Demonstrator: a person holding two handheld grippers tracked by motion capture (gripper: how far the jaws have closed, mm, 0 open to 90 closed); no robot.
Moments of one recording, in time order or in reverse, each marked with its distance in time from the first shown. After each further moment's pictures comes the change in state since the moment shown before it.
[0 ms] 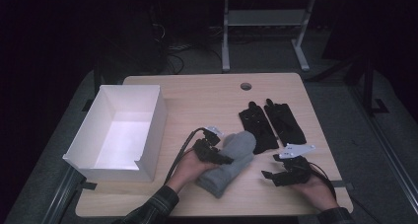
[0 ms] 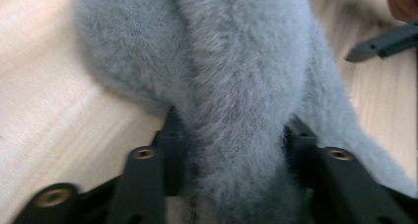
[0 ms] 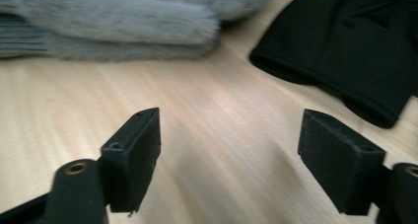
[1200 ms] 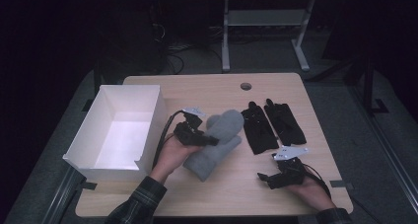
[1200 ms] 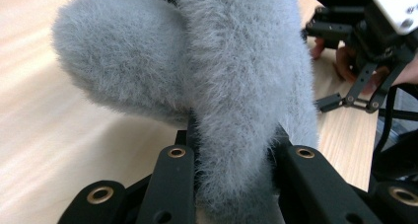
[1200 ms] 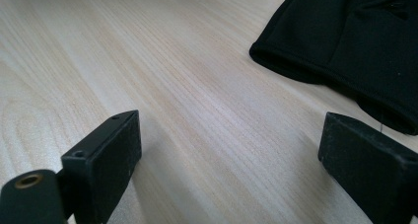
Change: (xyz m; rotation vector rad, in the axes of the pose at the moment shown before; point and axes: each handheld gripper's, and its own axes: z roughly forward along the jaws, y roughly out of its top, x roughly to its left) left arm -0.004 0.021 -0.093 -0.145 0.096 -0.011; right arm 0.005 -0.004 0.018 -0.006 -0.027 -0.015
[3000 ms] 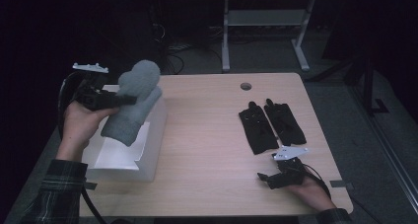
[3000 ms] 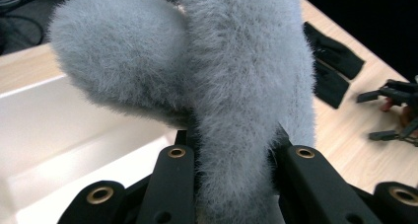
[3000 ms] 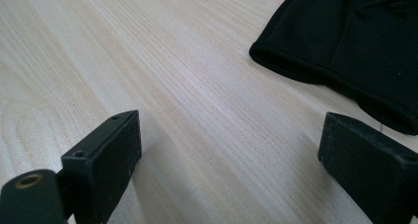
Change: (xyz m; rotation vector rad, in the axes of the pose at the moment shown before) left arm 0.062 -0.007 -0.225 -0.142 0.333 -0.127; right arm 0.000 0.000 0.000 -0.002 0.000 0.000
